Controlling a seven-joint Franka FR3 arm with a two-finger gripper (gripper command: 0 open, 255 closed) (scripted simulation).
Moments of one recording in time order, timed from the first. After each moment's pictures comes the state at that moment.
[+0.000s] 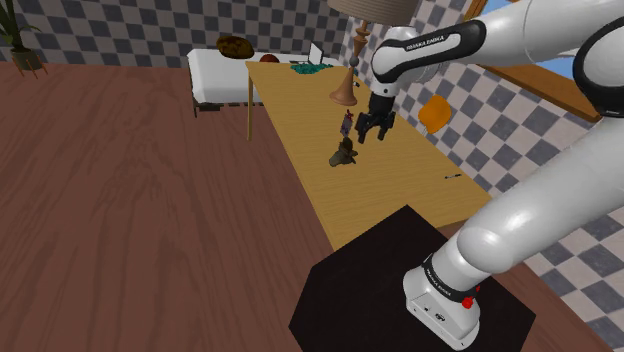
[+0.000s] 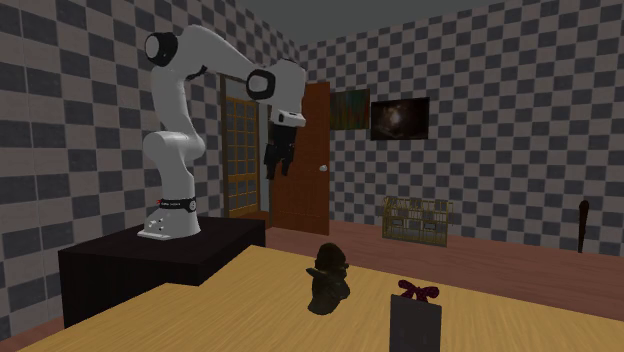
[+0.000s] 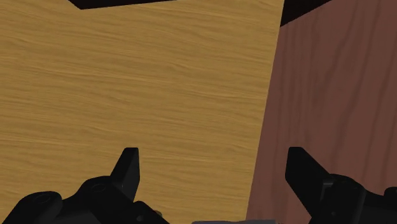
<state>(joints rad) -0.03 -0.12 -0.20 -2.28 0.00 1.97 -0.09</state>
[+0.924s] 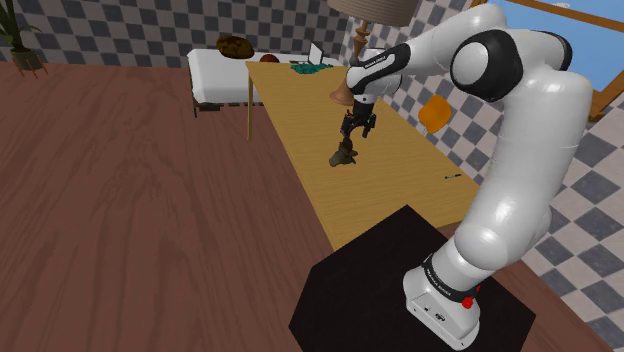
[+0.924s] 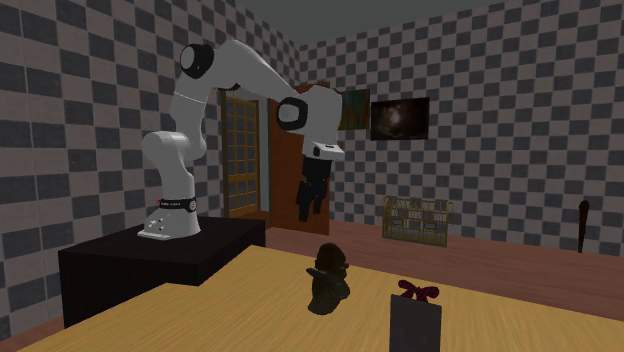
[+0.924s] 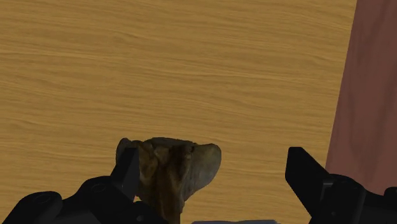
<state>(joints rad) -0.11 0.39 -0.24 -1.89 0.07 2.12 -0.19</state>
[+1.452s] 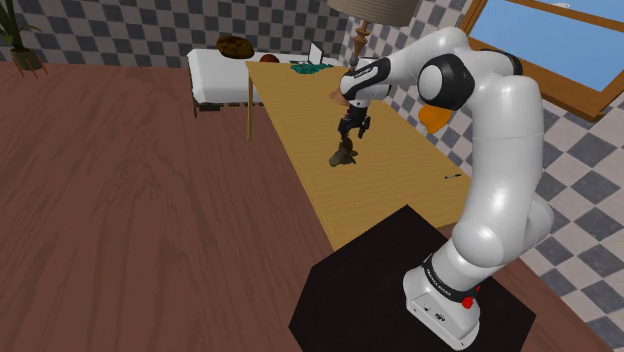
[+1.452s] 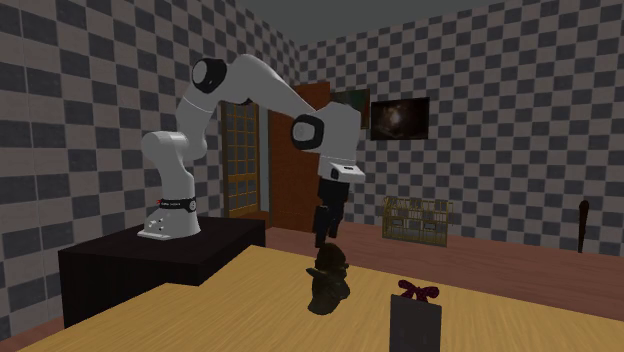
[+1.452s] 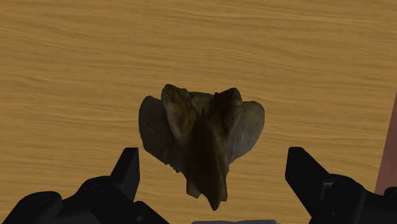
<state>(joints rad) -0.17 0.64 -0.23 -1.63 0.11 2.13 -0.22</state>
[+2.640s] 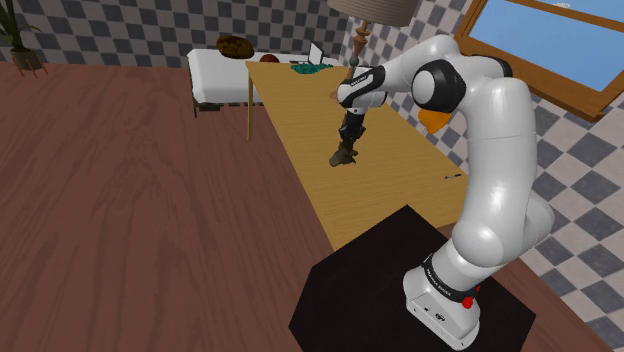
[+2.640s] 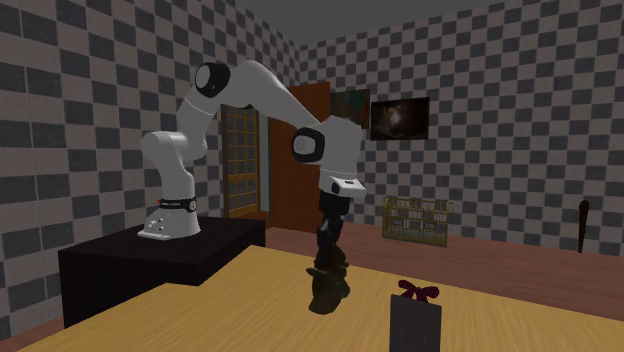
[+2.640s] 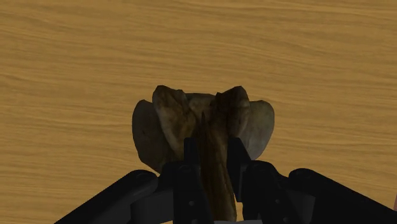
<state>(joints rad) -0.17 0.70 -0.22 -1.62 0.12 2.18 -0.22</state>
